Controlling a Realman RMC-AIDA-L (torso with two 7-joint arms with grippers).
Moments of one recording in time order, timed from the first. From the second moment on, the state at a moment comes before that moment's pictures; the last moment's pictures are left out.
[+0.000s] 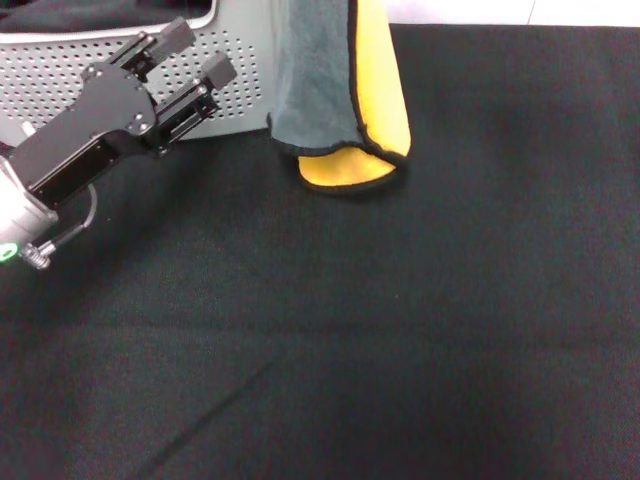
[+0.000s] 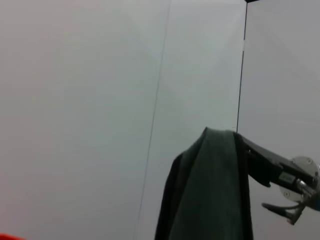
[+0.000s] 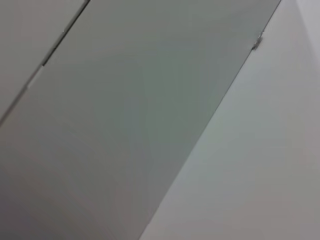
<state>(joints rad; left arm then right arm) -0.58 -2.08 2.84 -0.34 -0.87 1.82 -0.89 0.87 2.03 -1.24 -0.66 2.10 1.17 -2.46</state>
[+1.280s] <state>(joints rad) -0.61 -2.09 2.84 -0.20 -0.79 1.68 -0.77 1.00 2.03 -1.58 -0.63 2.53 0.85 -2.70</state>
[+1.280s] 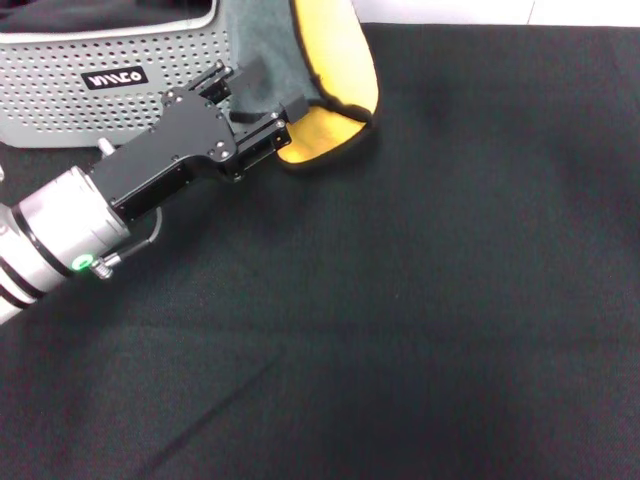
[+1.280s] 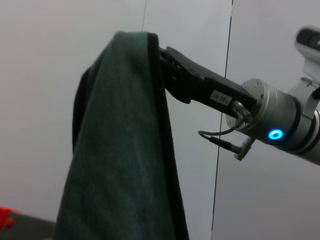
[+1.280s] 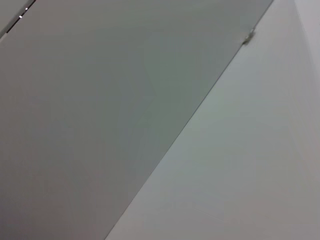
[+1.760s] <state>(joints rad) -0.61 -2.10 2.84 -0.20 -0.79 1.67 -0.75 1.02 2.03 -1.65 -0.64 2.61 0.82 -2.73</state>
